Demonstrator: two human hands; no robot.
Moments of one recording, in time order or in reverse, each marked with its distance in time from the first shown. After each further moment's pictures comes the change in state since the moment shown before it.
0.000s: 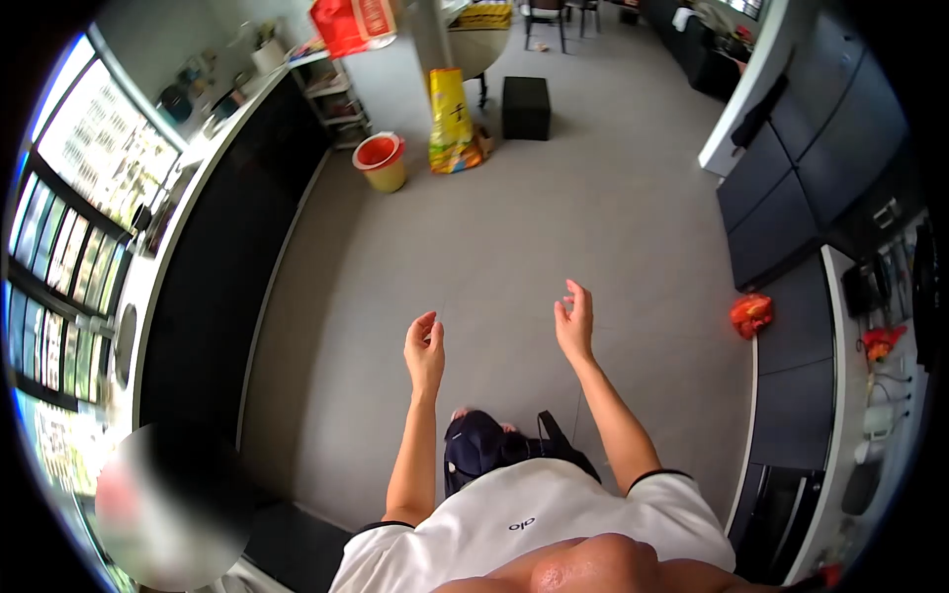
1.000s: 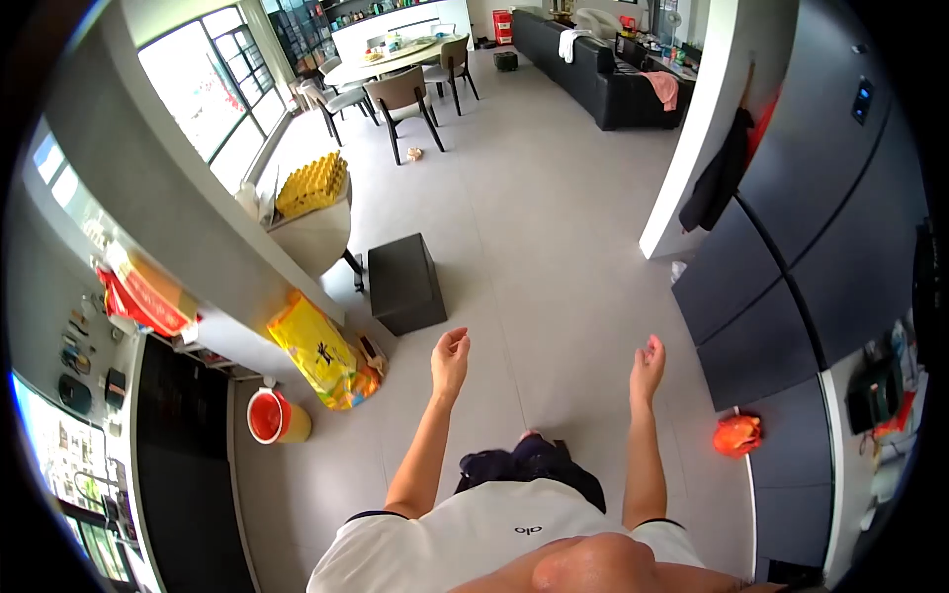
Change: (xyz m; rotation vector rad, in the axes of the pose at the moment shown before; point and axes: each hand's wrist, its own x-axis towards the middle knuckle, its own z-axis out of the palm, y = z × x) left_hand 0.705 0.195 0.911 -0.013 -0.537 0.120; right_hand 0.919 0.400 -0.238 -0.072 0.723 0.384
